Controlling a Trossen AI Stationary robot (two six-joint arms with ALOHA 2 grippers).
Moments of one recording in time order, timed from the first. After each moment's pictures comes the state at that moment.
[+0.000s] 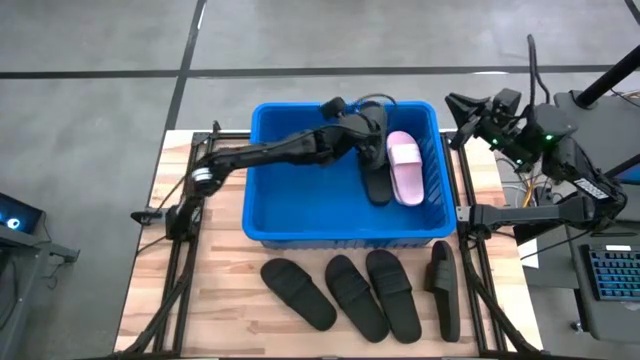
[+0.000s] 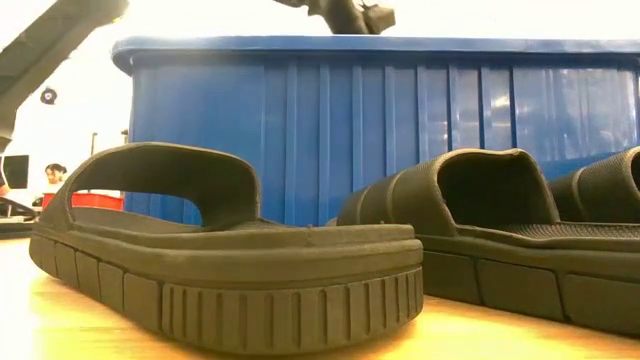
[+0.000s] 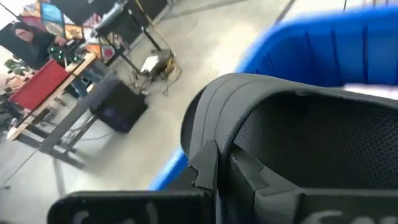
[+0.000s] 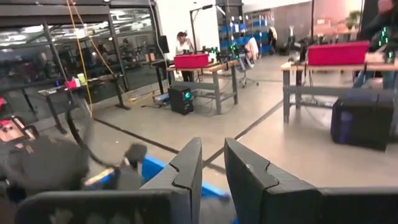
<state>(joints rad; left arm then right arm) 0.22 2.11 2.13 -0.44 -0.72 0.25 -0.26 0.77 1.29 -0.49 0.54 0.13</state>
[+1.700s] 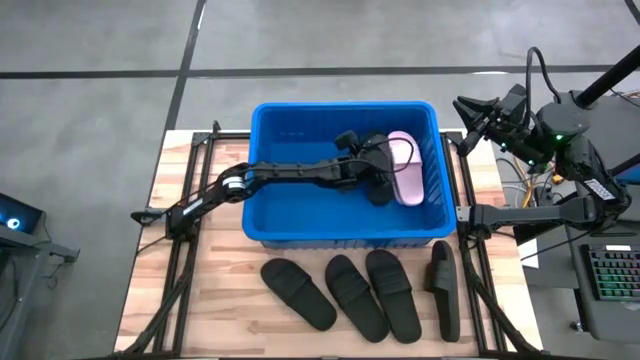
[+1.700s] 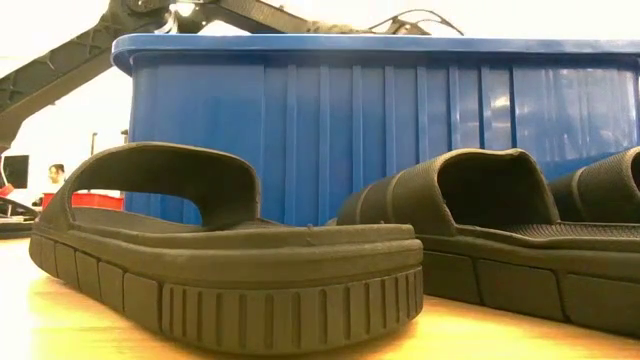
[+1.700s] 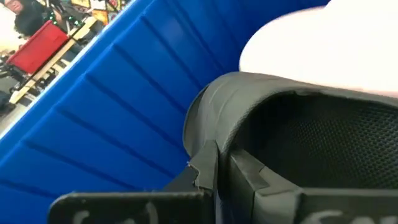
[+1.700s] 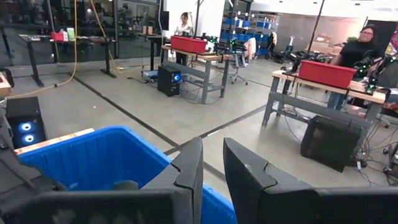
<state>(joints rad) 0.18 2.39 2.13 -0.31 -0.84 0.08 -0.26 0.76 1.35 -0.65 0.53 -0.08</state>
